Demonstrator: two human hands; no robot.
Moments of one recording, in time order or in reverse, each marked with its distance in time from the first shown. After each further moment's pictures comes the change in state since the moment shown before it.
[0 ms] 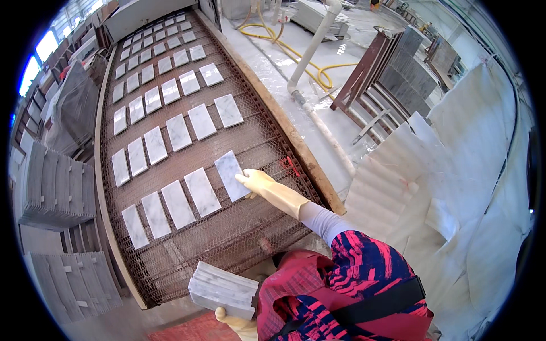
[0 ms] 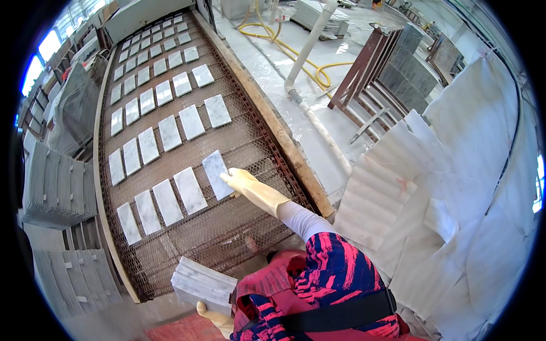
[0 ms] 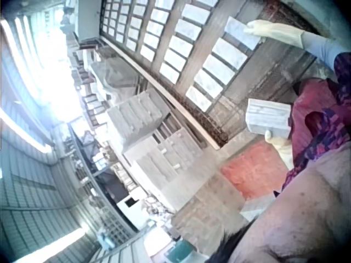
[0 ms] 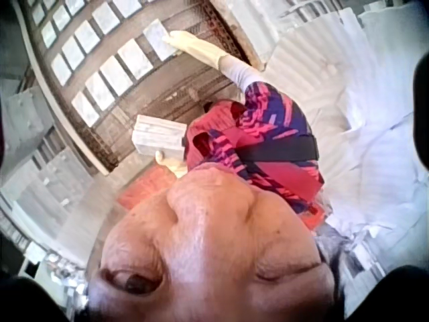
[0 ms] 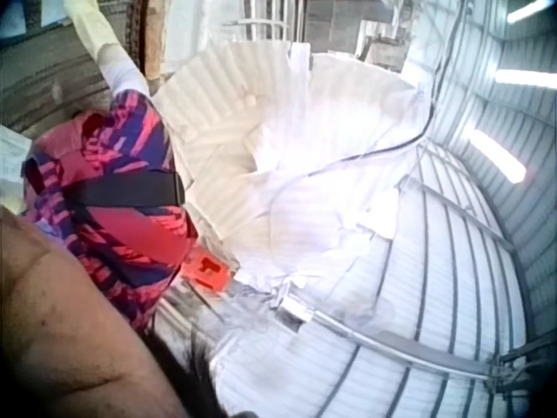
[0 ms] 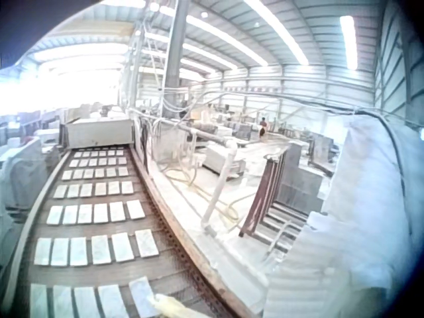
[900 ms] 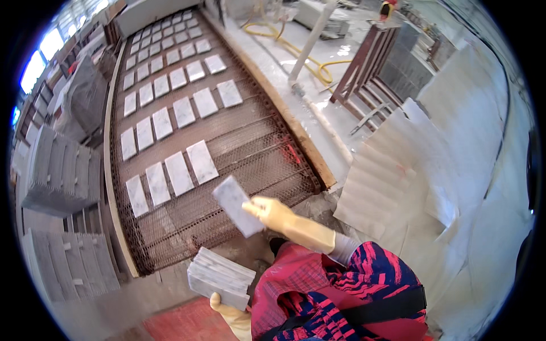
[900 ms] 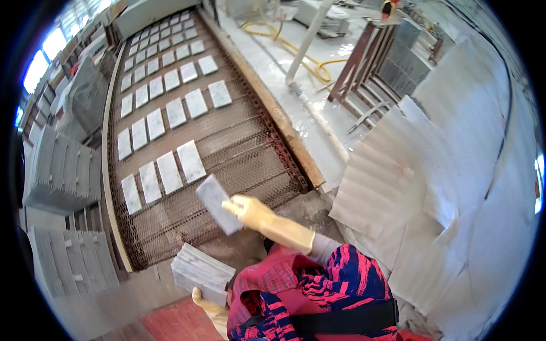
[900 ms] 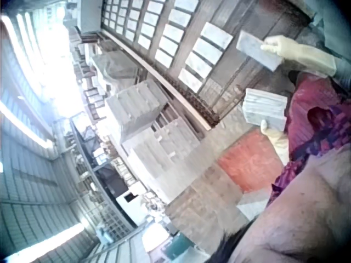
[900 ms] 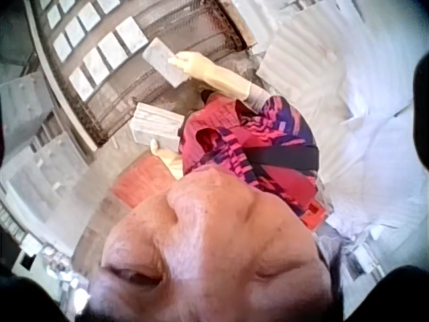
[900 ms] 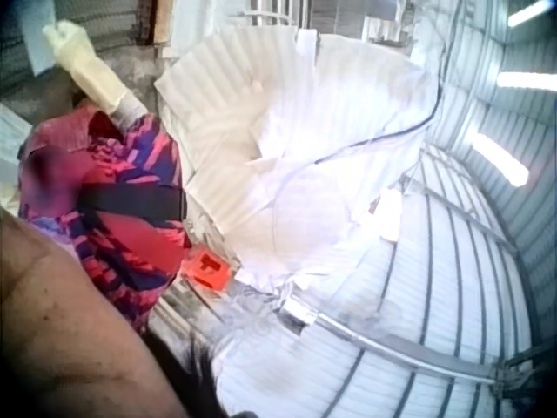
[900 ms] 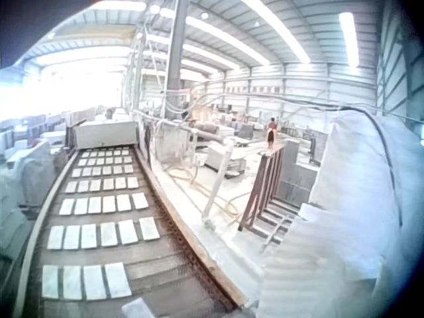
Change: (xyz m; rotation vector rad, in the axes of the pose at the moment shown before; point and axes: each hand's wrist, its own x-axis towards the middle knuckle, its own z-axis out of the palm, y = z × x) left_hand -0.092 0.029 -0.022 -0.170 -0.109 -0.115; right_hand -0.253 0.052 0.063 0.172 0.082 -0.300
